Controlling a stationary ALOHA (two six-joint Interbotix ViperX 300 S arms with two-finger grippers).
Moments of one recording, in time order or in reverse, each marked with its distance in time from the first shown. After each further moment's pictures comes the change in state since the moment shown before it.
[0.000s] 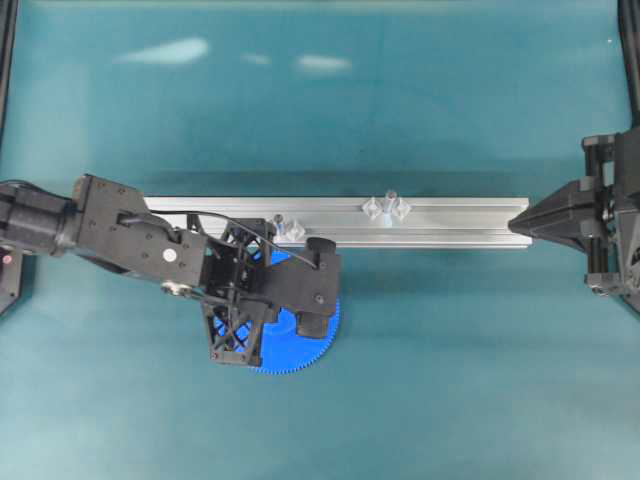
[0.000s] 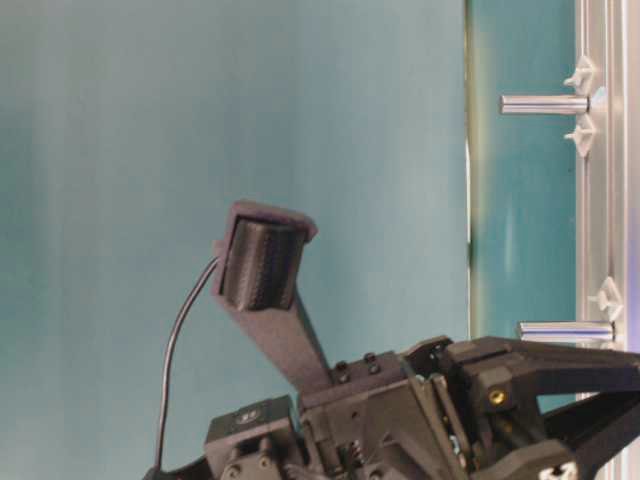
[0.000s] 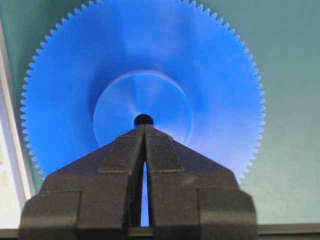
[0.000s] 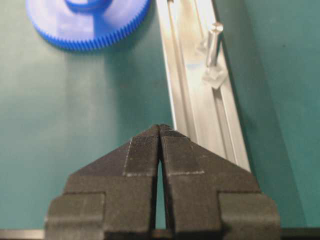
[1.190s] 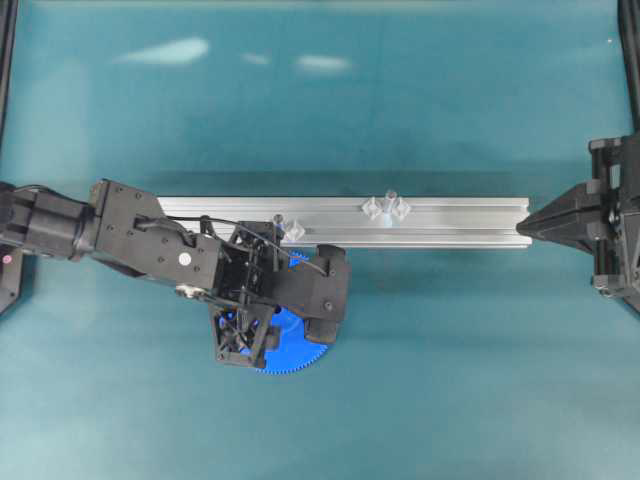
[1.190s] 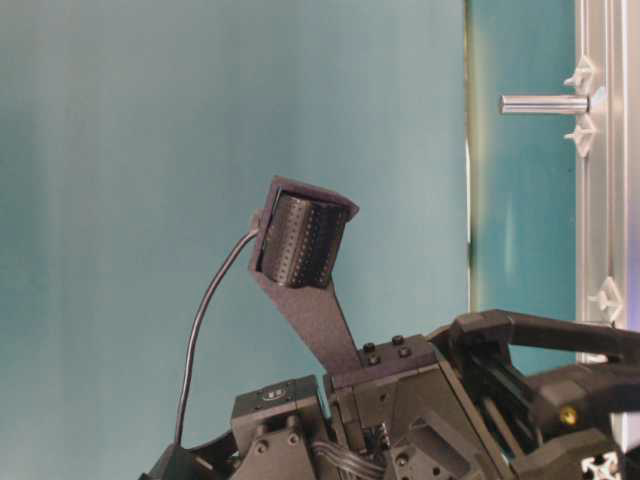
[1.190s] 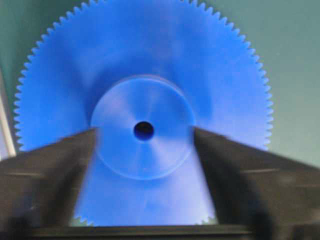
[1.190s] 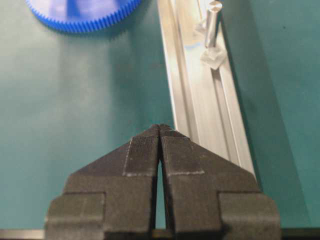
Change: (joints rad) left arm 0.000 0.034 -0.026 0.000 0.026 0.021; right arm -0.002 -0.029 0.021 0.000 0.038 0.002
